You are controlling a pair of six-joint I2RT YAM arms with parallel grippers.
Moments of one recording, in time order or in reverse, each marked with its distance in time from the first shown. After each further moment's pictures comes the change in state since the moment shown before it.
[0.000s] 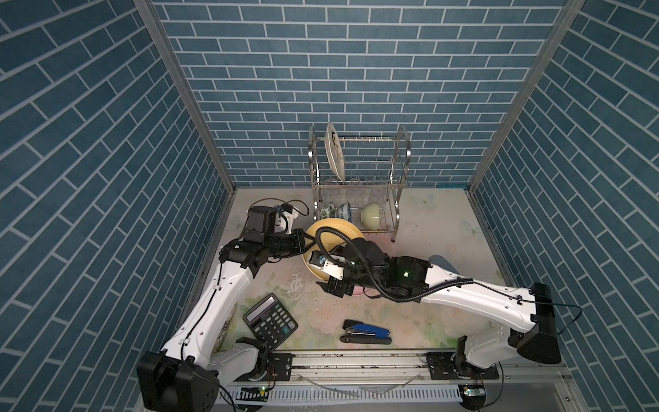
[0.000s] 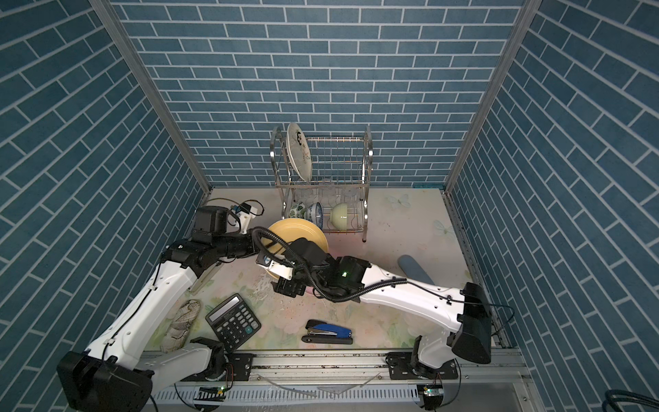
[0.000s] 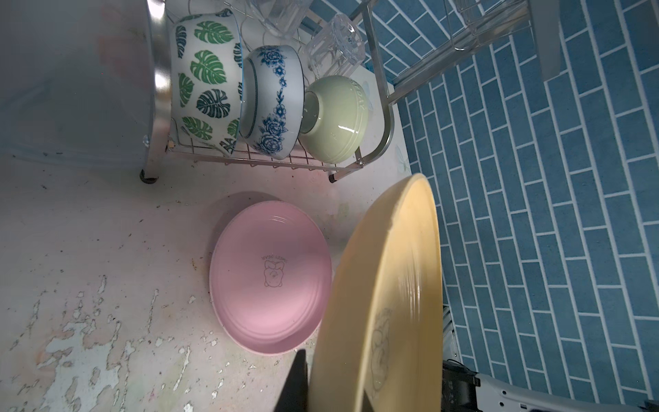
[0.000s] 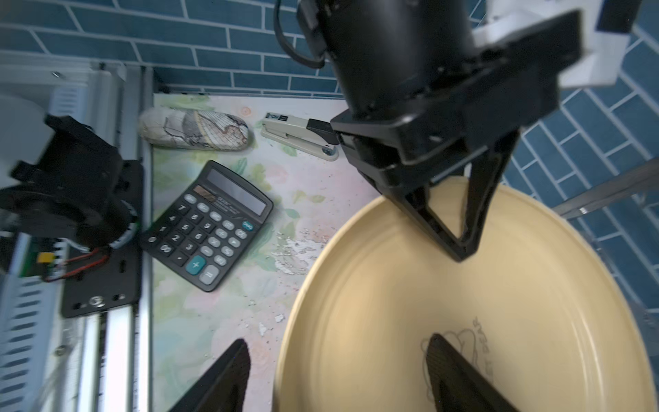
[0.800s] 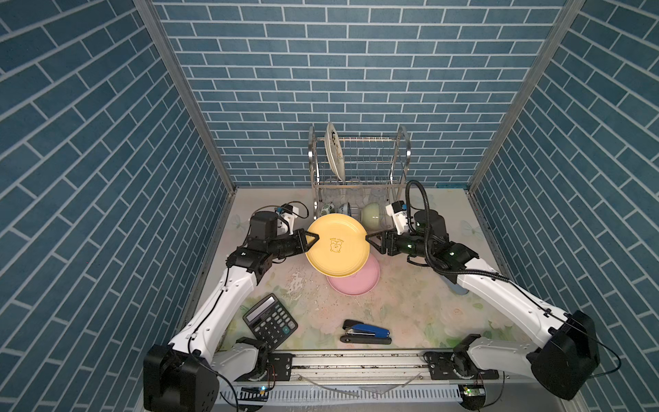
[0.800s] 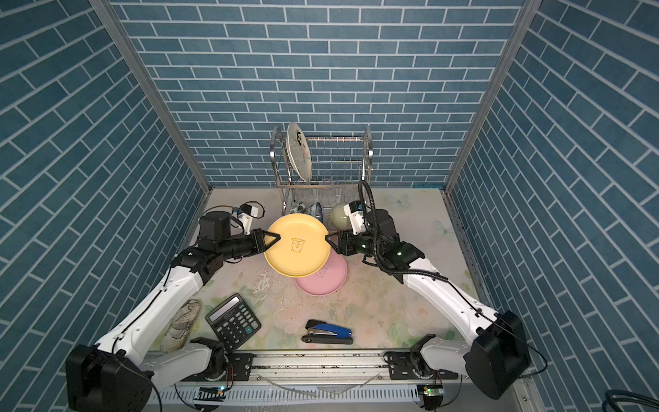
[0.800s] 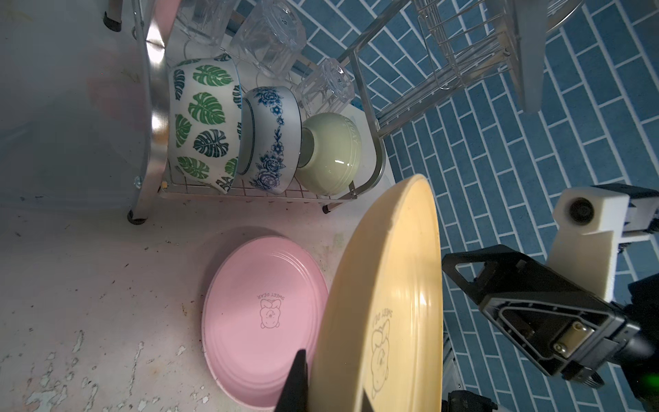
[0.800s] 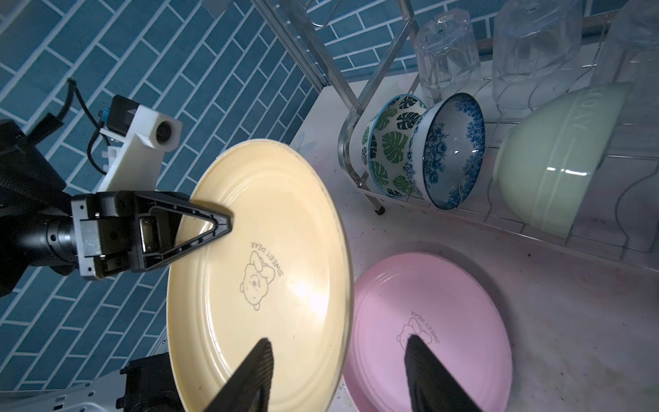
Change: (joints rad) left arm 0.000 -0.006 -0.148 0.284 0.011 -0.067; right arm -0.565 -0.164 -0.330 0.263 -0.356 0.733
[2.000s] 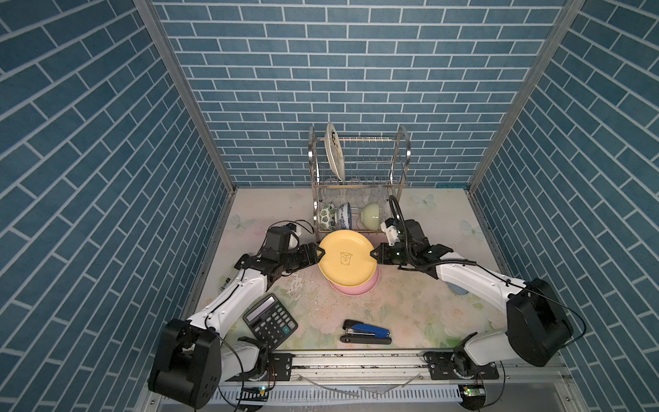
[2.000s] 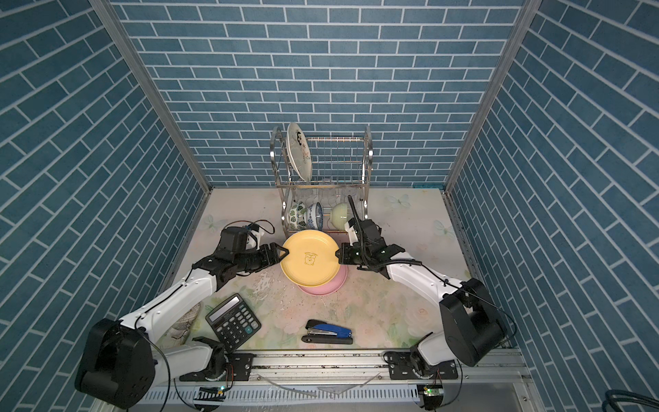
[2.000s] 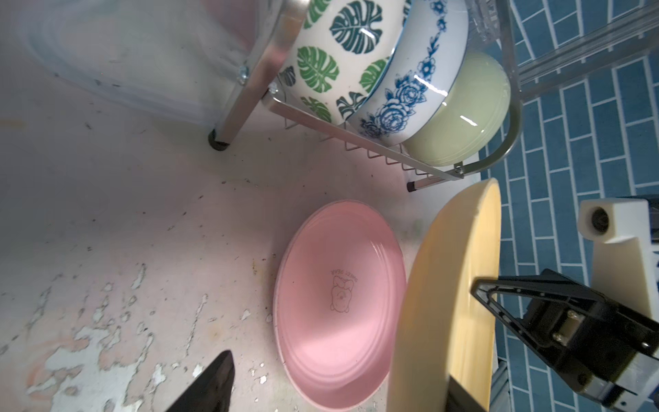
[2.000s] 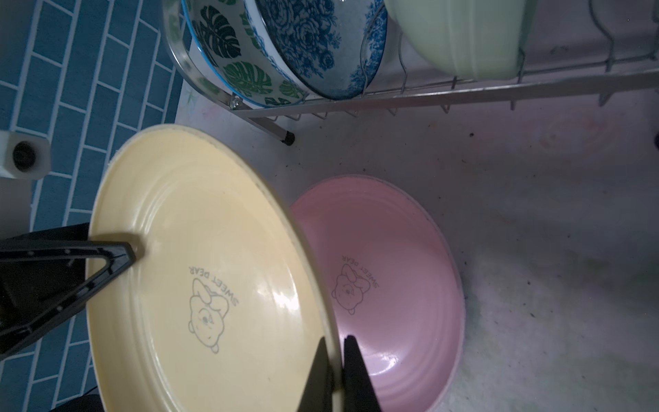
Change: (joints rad) left arm -0.058 0.069 -0.180 0.058 -0.227 -0.055; right arm -0.016 0.188 -0.082 -0.030 0.095 0.082
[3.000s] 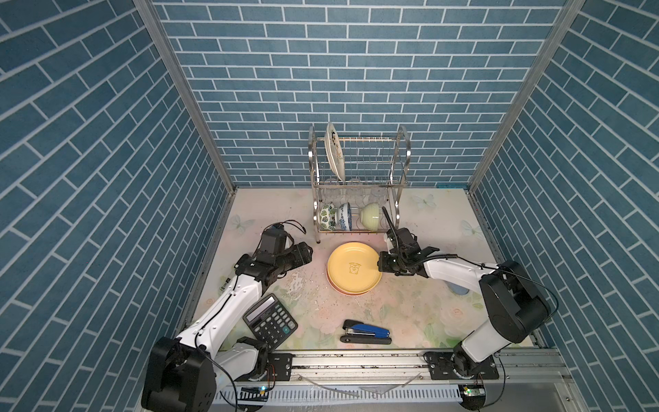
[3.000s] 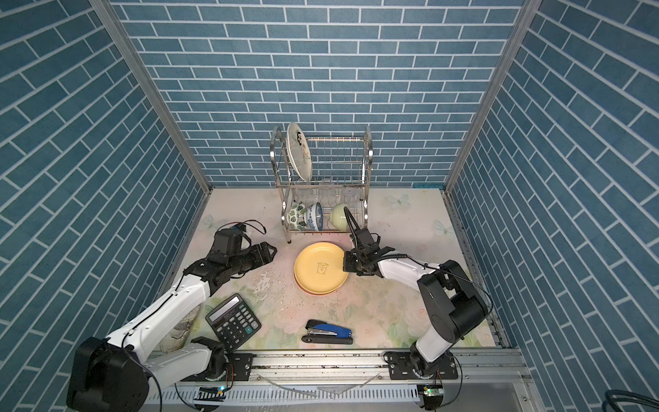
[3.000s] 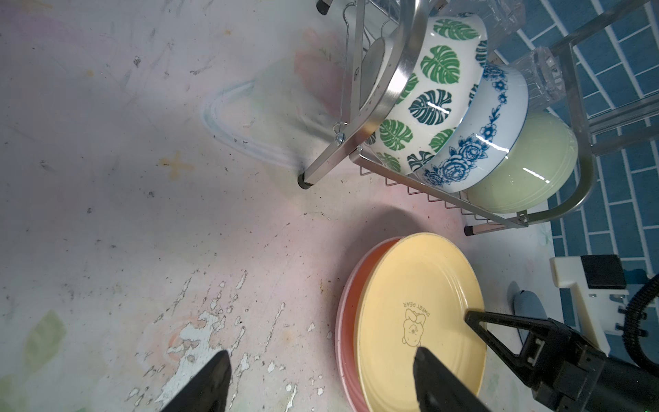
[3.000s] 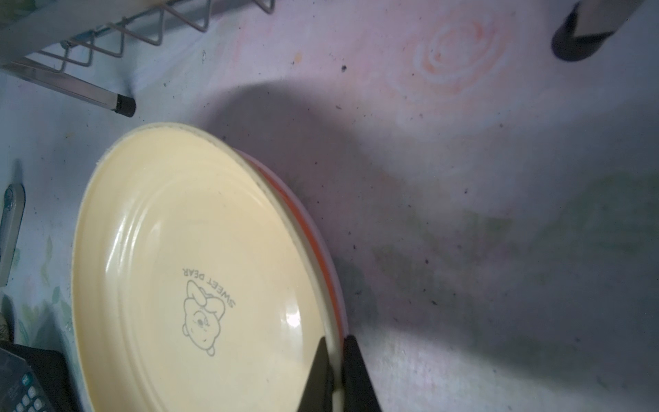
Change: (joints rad) left arm 0.008 -0.069 0.001 -0.074 -0.206 0.002; right arm -0.008 0.164 -0.032 -0.007 0.161 -0.011
